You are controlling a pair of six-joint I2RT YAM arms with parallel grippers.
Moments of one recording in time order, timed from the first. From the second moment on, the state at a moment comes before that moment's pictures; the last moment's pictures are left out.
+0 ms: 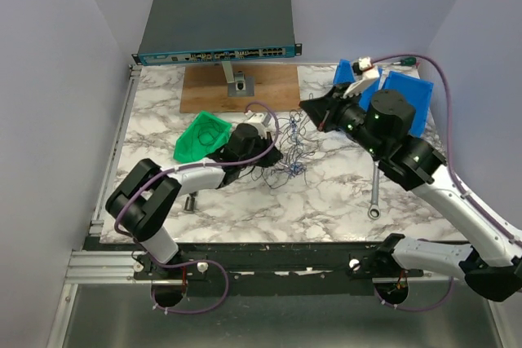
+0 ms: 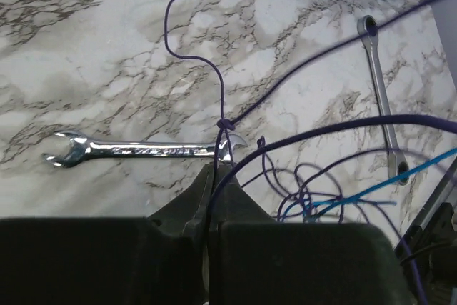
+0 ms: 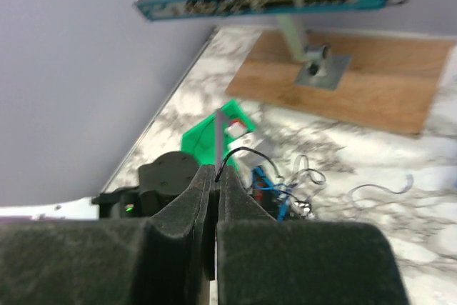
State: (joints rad) left arm -0.69 1.63 0.80 0.38 0.16 -0.58; right arm 0.76 1.11 1.28 -0.27 0.08 0.42
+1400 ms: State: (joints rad) left arm -0.27 0.63 0.23 0.08 -0.07 -0.66; right arm 0.76 0.65 1.16 -0.46 1.08 0.35
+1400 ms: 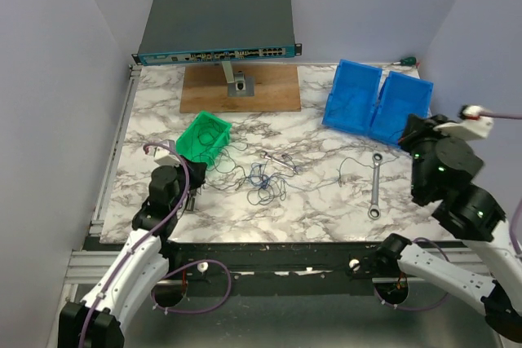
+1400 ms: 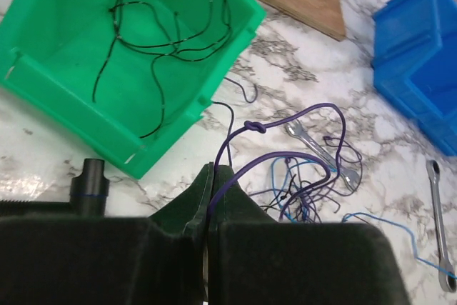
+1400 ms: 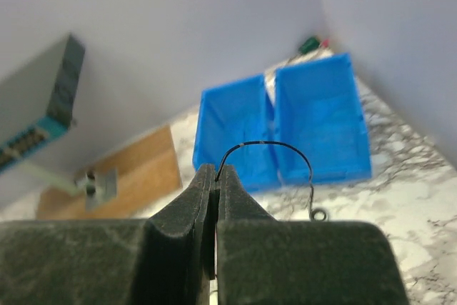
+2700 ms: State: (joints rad) left arm -0.72 1.04 0.56 0.10 0.05 -0.33; right arm 0.76 0.99 0.80 -0.81 0.49 1.04
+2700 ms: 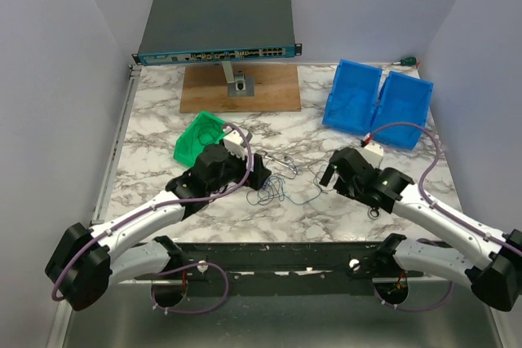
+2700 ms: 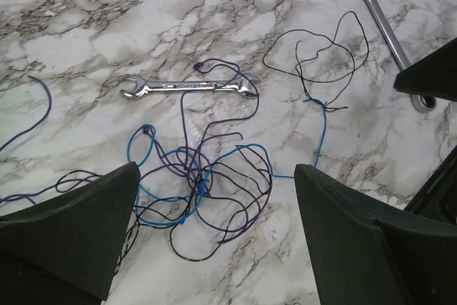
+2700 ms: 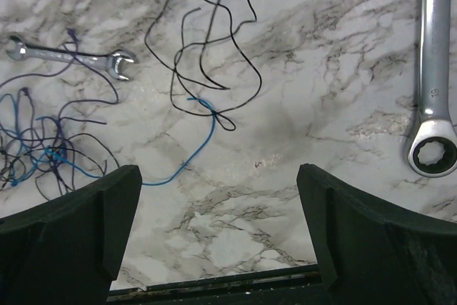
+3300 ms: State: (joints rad) left arm -0.85 1.25 0.63 0.16 0.25 -0.19; right arm 0.66 1.23 0.68 -0.53 0.50 1.08
